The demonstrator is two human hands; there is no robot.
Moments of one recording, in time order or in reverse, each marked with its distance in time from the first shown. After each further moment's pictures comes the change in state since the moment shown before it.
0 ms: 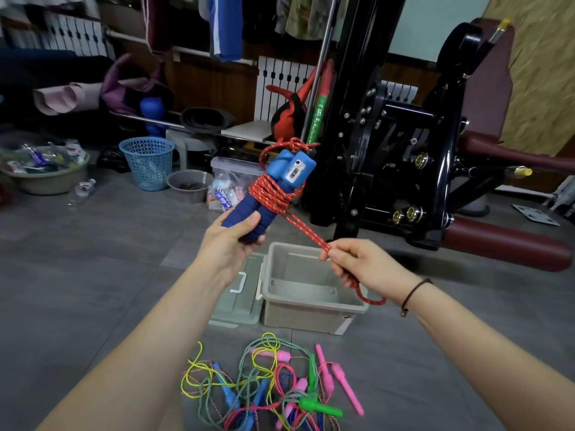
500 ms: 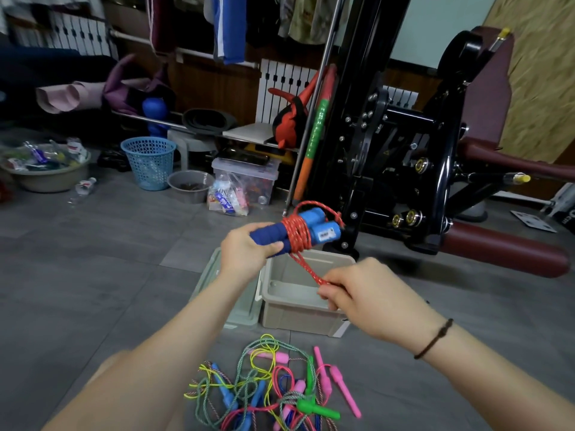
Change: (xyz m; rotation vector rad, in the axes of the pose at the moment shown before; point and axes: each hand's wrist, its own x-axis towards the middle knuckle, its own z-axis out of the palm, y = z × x) left_hand 0.002 -0.023 0.003 0.874 0.159 0.205; right_hand -0.055 -0.046 0.021 -0.907 0.048 -0.229
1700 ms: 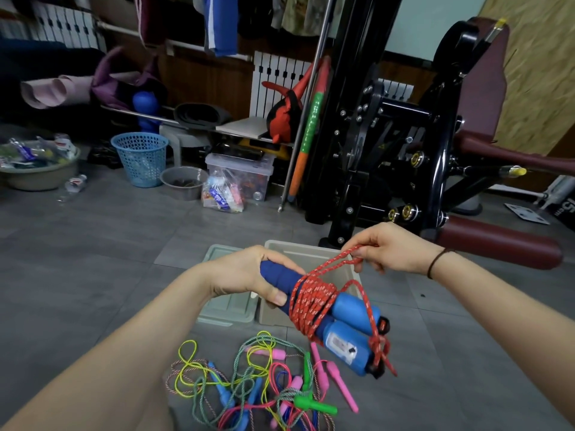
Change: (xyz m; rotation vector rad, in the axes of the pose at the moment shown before) left_hand -0.012 0.015 -0.022 -0.078 -1.037 -0.014; right_hand 0.045 0.100 -0.005 0.496 -0.242 0.159
